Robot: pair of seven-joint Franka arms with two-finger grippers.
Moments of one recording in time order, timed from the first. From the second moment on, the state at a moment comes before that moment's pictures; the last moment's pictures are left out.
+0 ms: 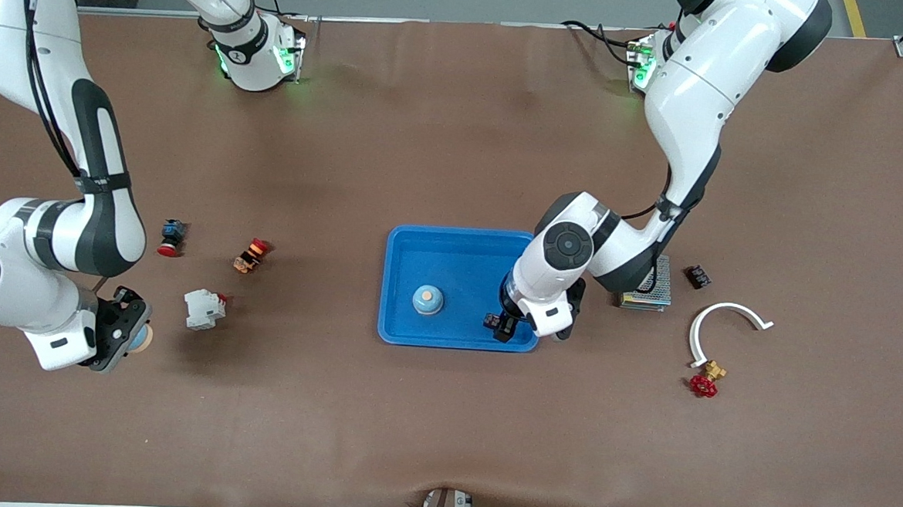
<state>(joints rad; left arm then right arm) -0.33 0.82 -0.32 -1.48 0.18 2.41 -1.88 -0.06 0.66 -0.04 -1.51 -0.04 2.21 -1.31</state>
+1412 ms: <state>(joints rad) -0.40 0.88 -0.25 -1.47 0.18 2.49 -1.98 -0.13 0.69 -0.02 -1.75 -0.01 2.50 -1.43</state>
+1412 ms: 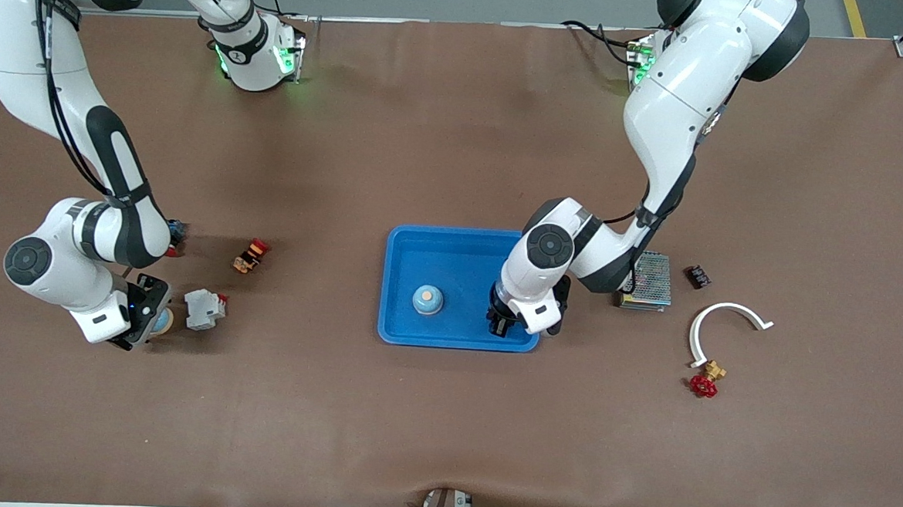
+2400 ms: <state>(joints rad) -0.28 0.67 -0.24 -1.44 0.25 2.13 -1.61 0.13 0.40 0.02 -1.47 0.06 1.78 -0.49</state>
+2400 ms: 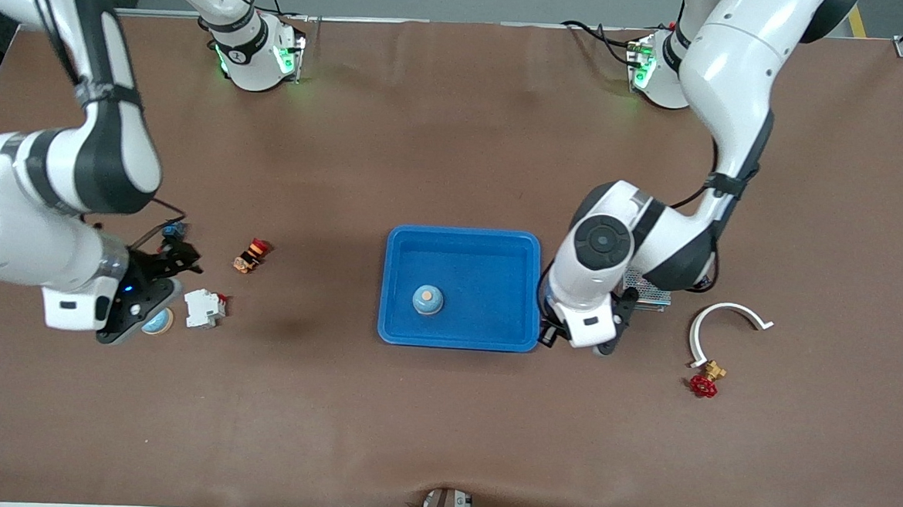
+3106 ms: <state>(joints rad) -0.05 0.60 -0.24 -1.50 0.25 2.04 -1.13 0.50 0.39 0.02 -1.46 0.06 1.85 0.48</state>
